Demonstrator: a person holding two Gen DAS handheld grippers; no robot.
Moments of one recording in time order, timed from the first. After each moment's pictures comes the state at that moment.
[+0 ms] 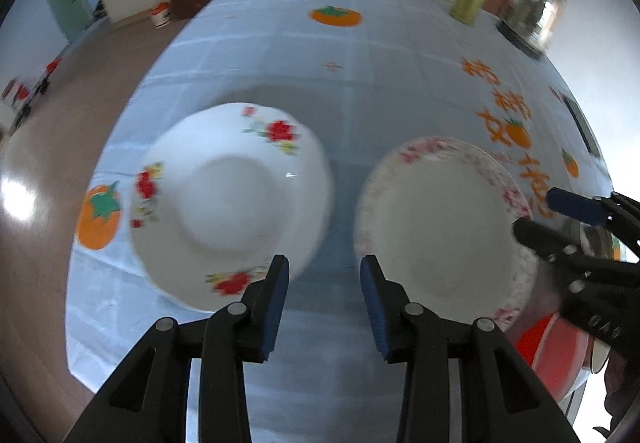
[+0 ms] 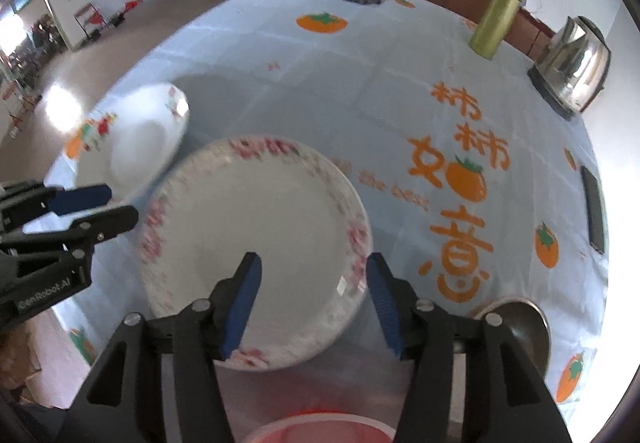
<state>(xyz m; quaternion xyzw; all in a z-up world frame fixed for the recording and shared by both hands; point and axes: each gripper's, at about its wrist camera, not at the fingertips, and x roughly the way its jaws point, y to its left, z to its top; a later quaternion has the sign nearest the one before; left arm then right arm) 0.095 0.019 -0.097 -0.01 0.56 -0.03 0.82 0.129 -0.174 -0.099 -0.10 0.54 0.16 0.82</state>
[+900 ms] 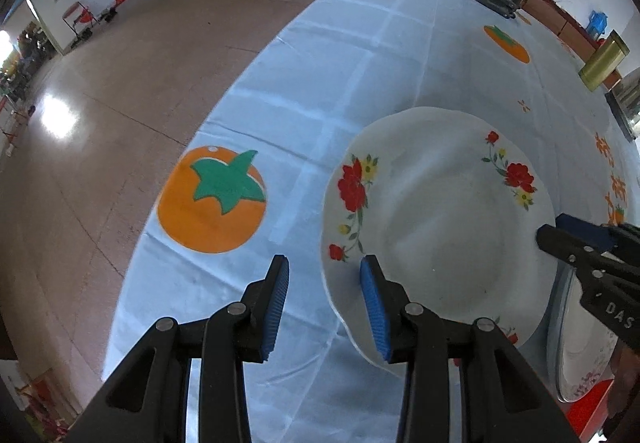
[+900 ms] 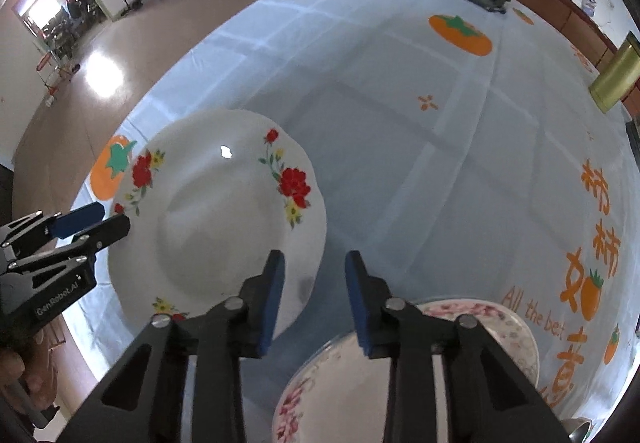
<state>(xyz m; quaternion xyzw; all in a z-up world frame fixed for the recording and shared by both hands) 0.129 0.159 -0.145 -0.08 0.58 0.10 0.80 0.205 -0.027 -0.144 -0.11 0.58 0.24 0.77</state>
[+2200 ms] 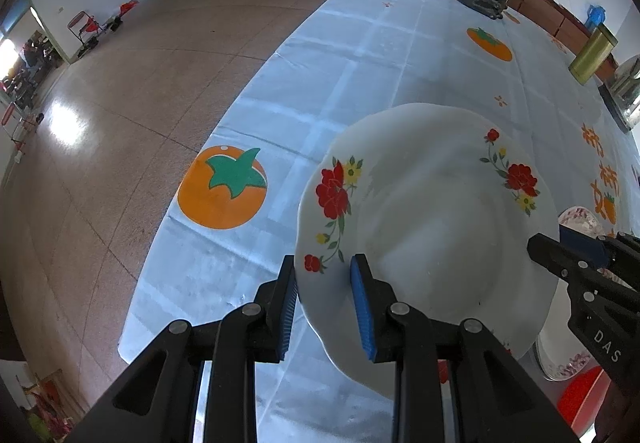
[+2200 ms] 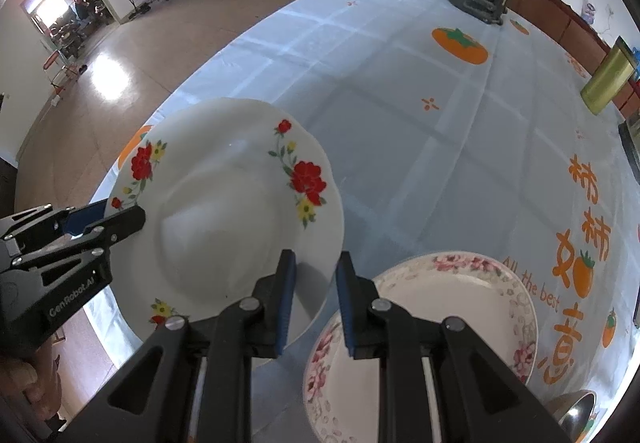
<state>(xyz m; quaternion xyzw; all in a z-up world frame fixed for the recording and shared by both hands) 0.122 0.133 -0.118 -0.06 0.58 0.11 0.81 0.172 -0.027 -0.117 -0.11 0.56 0.25 0.78</state>
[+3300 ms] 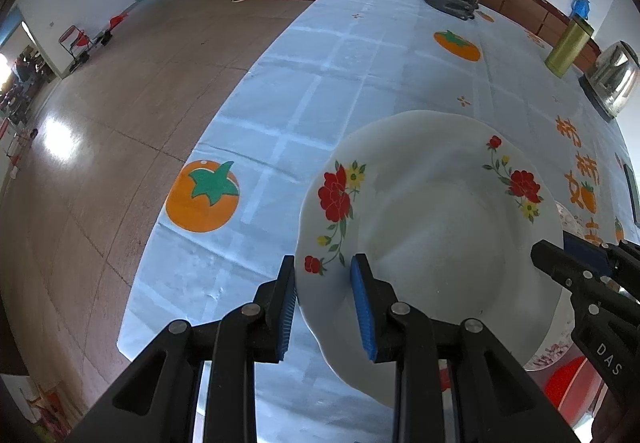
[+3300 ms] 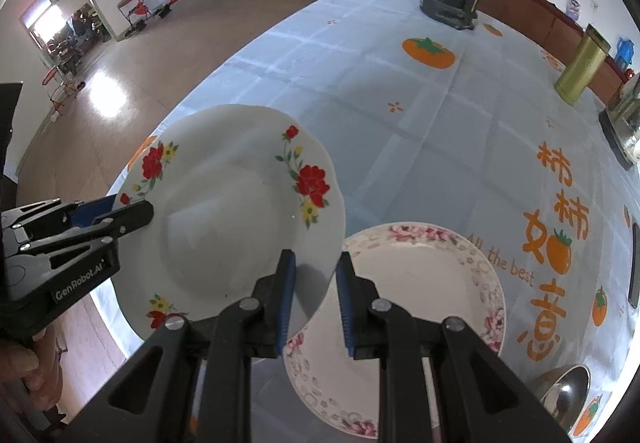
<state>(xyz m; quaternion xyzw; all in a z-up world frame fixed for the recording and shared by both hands) 0.116 0.101 -0.094 -0.04 0.57 0.09 0.82 0.153 -0.062 -0.090 -0.09 0.54 0.24 0.80</state>
